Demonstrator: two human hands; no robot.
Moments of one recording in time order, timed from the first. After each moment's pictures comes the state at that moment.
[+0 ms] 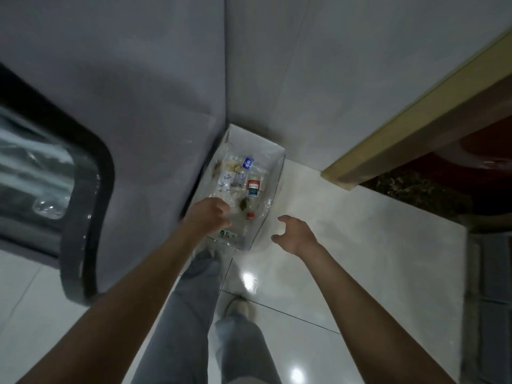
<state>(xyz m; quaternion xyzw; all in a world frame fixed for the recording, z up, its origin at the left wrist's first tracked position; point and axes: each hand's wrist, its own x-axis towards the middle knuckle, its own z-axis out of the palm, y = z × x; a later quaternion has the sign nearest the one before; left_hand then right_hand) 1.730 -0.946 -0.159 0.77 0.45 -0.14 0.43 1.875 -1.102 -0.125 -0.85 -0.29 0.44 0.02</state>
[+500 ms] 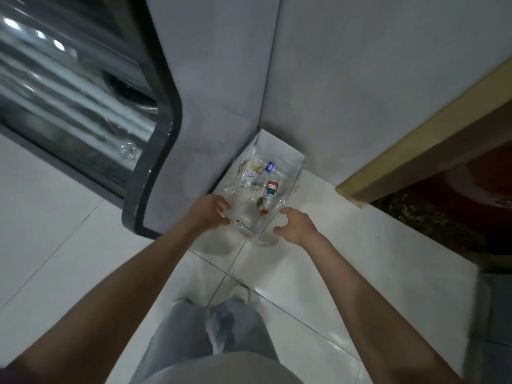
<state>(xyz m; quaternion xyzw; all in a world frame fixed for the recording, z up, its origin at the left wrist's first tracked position) 1.633 -1.035 -0.077 0.76 0.50 -0.09 0.40 1.814 -1.161 -0.055 -0.82 -0.36 0.44 0.05</state>
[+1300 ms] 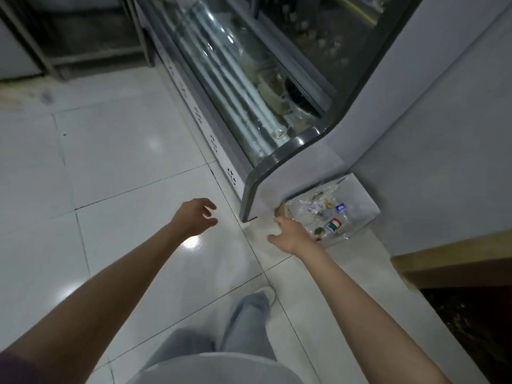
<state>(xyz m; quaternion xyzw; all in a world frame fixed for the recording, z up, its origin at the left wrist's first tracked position) 1.299 -1.193 -0.033 0.62 0.69 0.09 0.37 1.544 -1.213 -0.007 -0.69 -0.61 0.38 -0.06</state>
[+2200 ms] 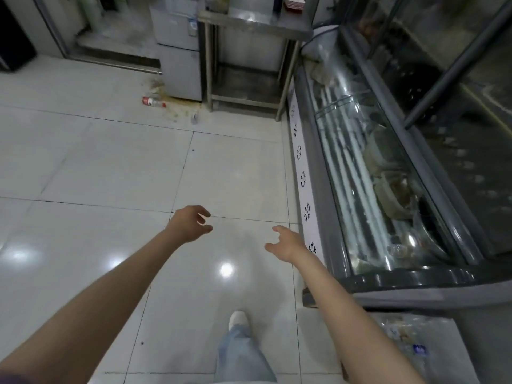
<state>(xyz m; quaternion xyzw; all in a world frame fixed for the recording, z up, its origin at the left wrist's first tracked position) 1.013 -1.192 0.012 0.39 0.84 0.22 0.31 1.243 -1.081 0.023 -0.53 -0.75 0.39 -0.11</state>
